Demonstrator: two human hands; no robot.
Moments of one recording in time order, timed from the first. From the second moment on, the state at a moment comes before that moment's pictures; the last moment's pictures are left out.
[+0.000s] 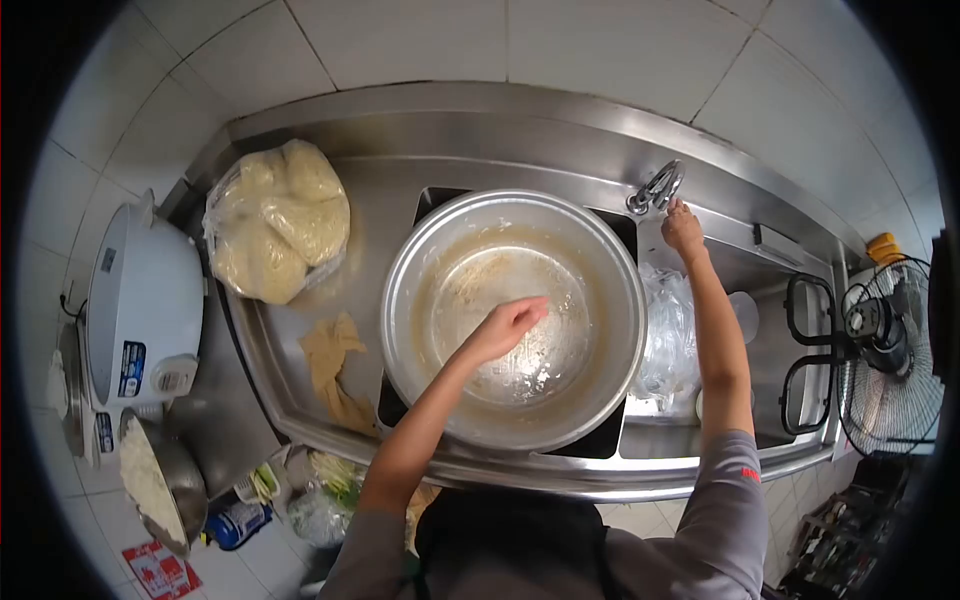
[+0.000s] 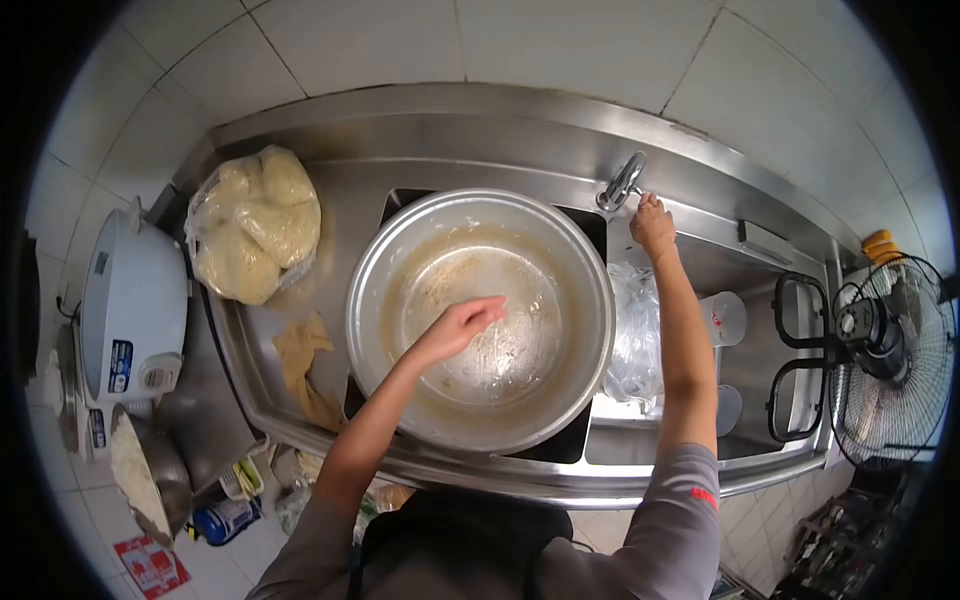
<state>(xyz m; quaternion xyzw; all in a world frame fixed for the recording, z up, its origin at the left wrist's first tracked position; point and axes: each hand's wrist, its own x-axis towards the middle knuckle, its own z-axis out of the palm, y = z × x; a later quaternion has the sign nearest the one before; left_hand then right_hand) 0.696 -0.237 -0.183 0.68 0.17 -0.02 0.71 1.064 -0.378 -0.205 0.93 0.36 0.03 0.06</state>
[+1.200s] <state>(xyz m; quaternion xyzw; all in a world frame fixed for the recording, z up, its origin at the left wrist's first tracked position) 0.748 -0.279 -0.266 0.49 0.35 -0.01 0.80 0.909 -0.346 -0.240 0.30 -0.26 -0.42 -0.82</state>
